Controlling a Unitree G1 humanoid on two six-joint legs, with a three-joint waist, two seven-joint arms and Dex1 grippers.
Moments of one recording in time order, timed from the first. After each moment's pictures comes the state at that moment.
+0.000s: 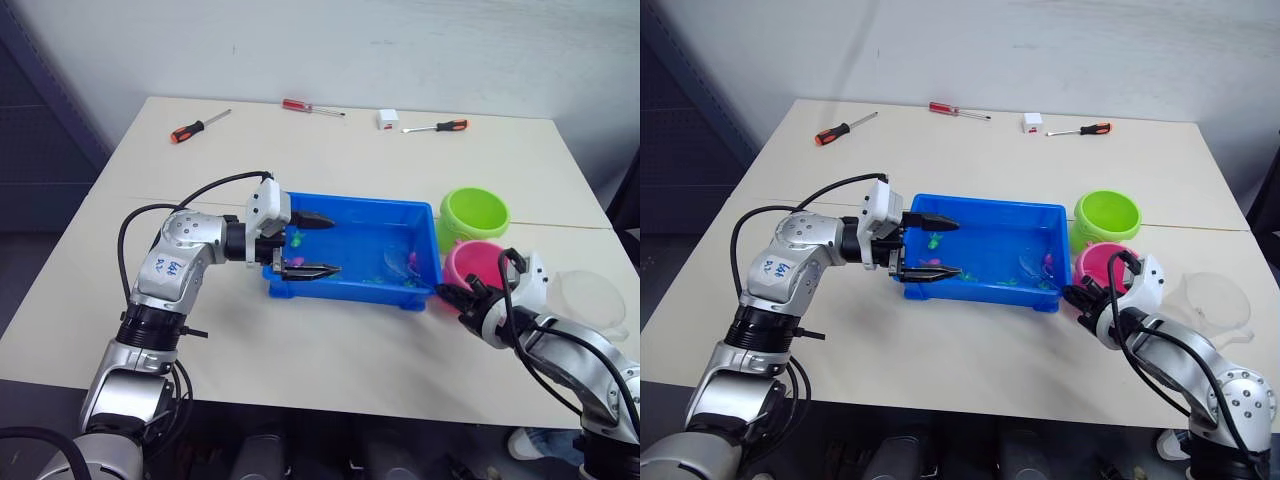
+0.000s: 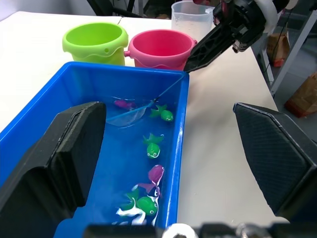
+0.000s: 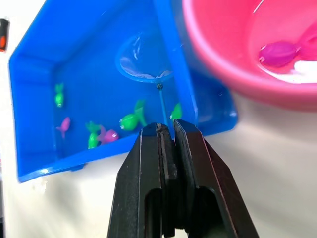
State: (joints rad) left arm -0.72 0.48 -0.12 0.11 -0.34 0.35 -1.14; right arm -0.11 -0.55 -0.37 -0.40 1.95 0.92 -0.85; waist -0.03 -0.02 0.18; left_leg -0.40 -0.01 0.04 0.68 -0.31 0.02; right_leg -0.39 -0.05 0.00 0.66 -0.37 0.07
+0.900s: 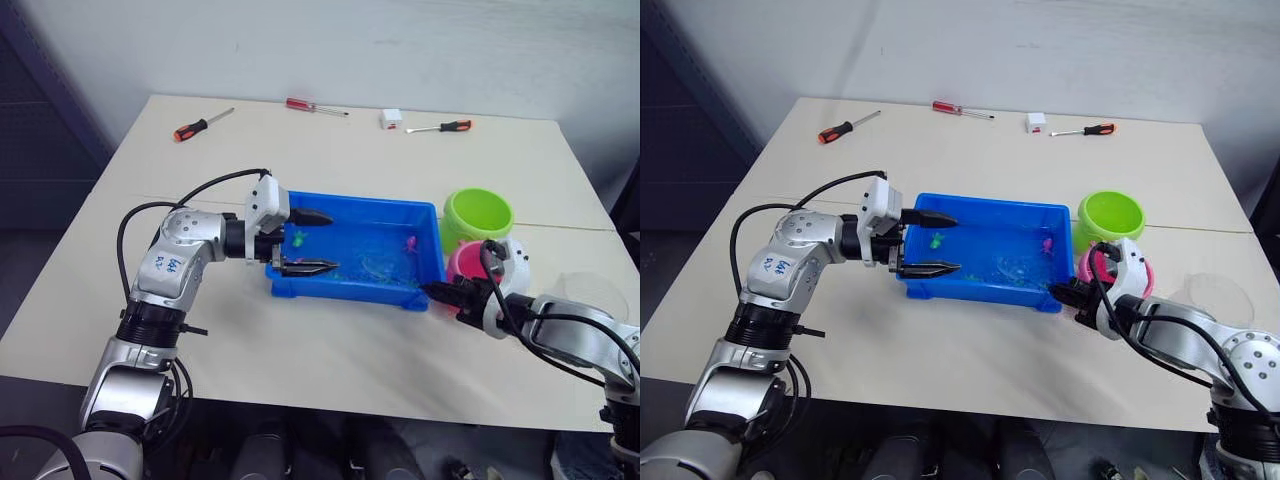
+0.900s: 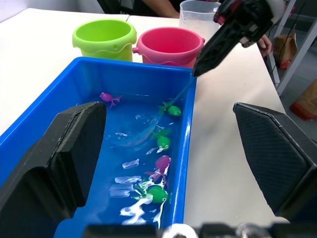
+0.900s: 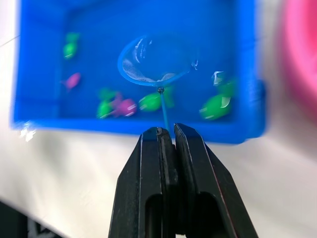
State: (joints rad) left arm -0.73 0.48 -0.12 0.13 -0.34 0.34 -1.13; right arm -0.21 -0.74 -0.24 -0.27 1.96 1.04 -0.66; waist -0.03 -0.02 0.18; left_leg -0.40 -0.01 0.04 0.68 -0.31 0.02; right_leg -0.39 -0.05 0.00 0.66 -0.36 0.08
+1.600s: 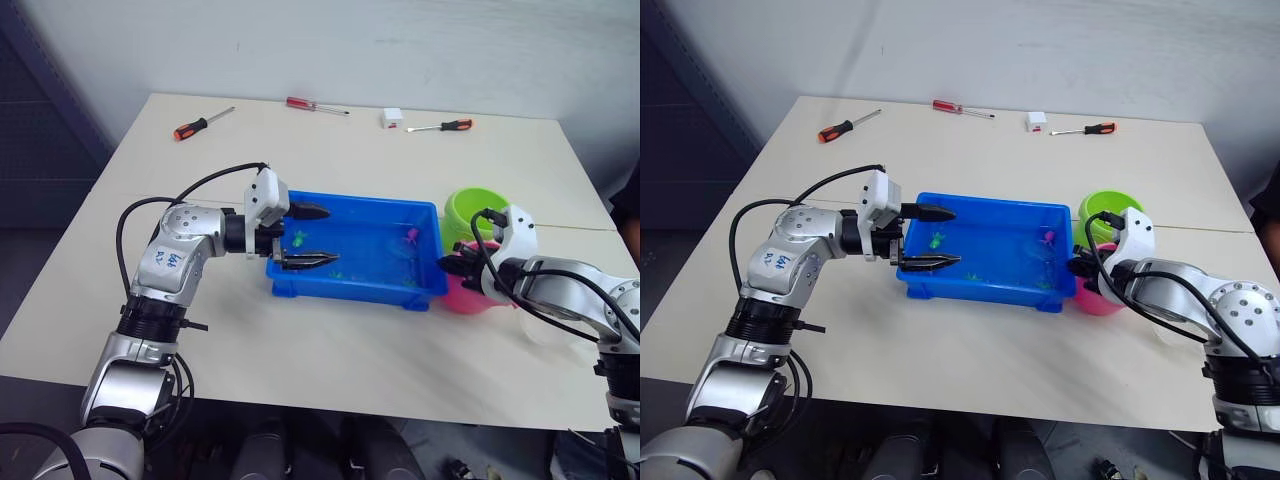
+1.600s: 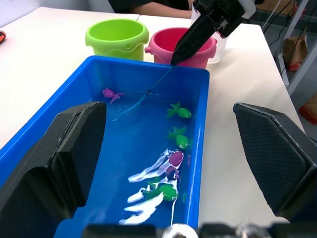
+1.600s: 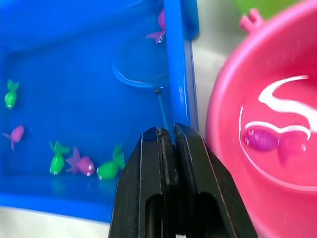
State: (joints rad) left arm -0.76 0.48 -0.12 0.16 -0.34 0.34 -1.11; right arm -0.46 -0.80 -0.10 -0.09 1.85 1.00 -0.75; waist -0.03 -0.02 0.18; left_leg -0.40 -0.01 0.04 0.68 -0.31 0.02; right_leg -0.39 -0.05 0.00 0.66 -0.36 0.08
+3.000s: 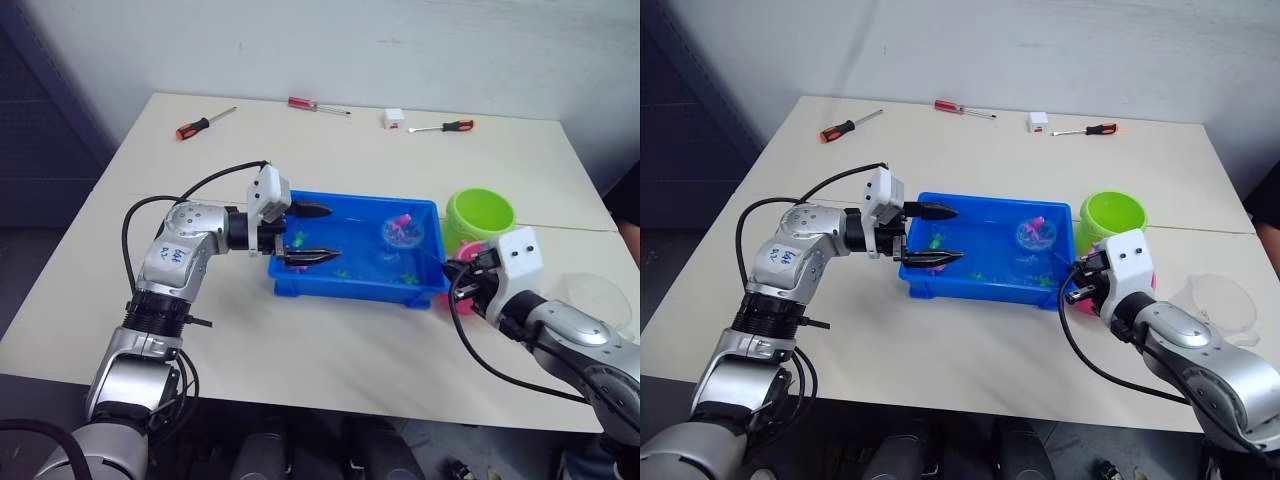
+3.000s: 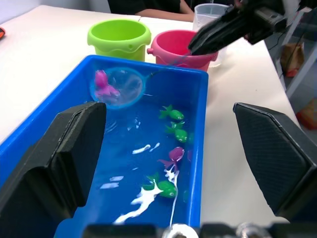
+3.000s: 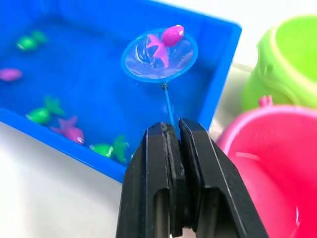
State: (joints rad) left arm -0.79 0.44 -0.12 0.23 -0.35 0.35 -1.13; right arm -0.05 -0.75 -0.22 -0.68 0.85 0.89 0.02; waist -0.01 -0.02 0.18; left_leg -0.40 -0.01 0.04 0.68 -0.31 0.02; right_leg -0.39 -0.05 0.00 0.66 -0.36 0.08
